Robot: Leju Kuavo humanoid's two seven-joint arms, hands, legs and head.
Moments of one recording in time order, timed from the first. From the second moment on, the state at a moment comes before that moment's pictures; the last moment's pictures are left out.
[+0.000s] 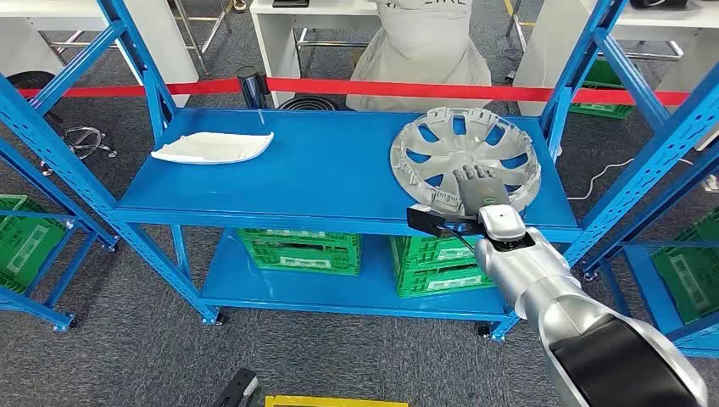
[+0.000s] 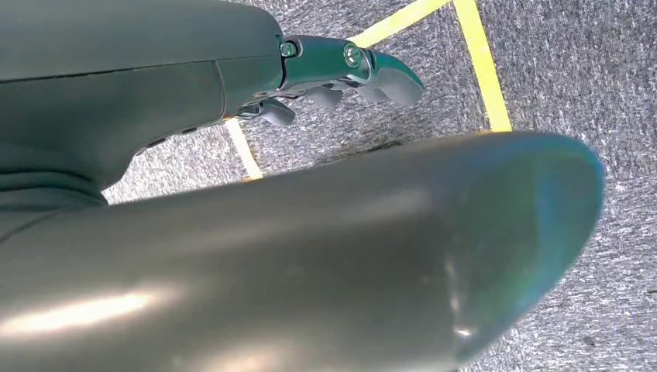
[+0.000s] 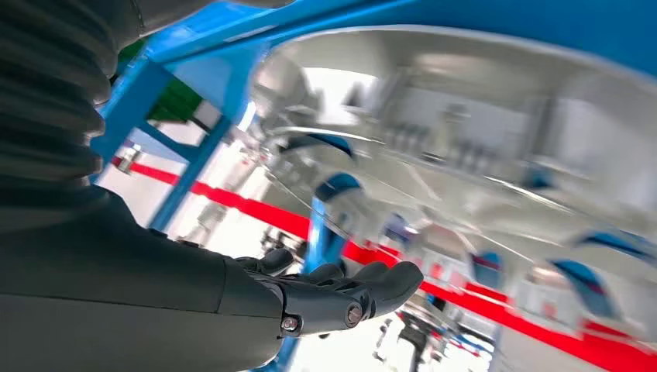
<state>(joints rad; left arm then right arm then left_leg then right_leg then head) -0.15 -0.03 -0.38 -0.20 0.35 -0.01 -0.21 -0.95 0.07 0.64 -0.30 1.21 -0.13 0.16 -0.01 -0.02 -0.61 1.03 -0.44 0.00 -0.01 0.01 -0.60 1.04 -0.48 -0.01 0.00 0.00</state>
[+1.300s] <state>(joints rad) -0.14 -0.03 -0.35 -0.20 0.34 -0.01 -0.21 -0.91 0.01 0.58 -0.28 1.21 -0.13 0.11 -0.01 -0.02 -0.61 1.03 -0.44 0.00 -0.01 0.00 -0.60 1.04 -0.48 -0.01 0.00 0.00</state>
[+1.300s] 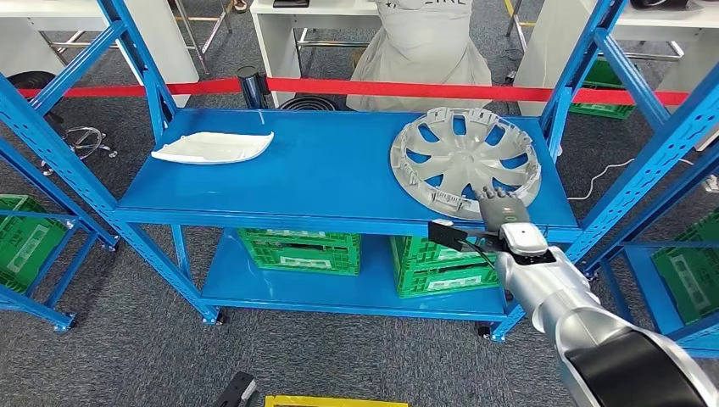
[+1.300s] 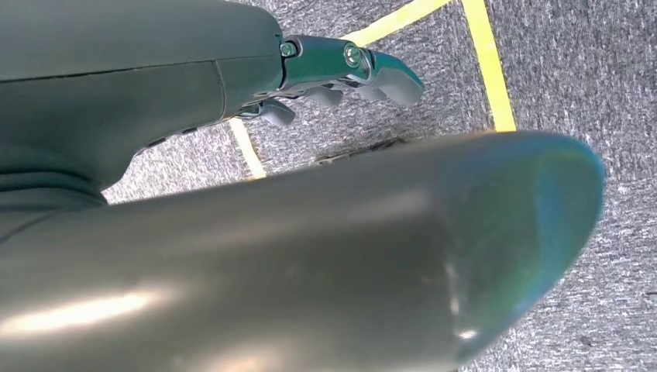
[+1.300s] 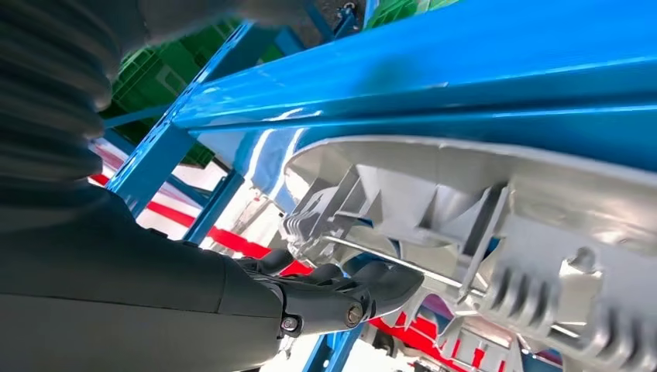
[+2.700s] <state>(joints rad) -0.14 -0.04 -0.33 -0.20 0.31 -0.05 -0.32 -0.91 0.02 0.54 -0.28 1.23 -0.12 0.09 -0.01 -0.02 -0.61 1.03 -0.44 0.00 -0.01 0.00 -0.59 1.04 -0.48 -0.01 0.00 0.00</state>
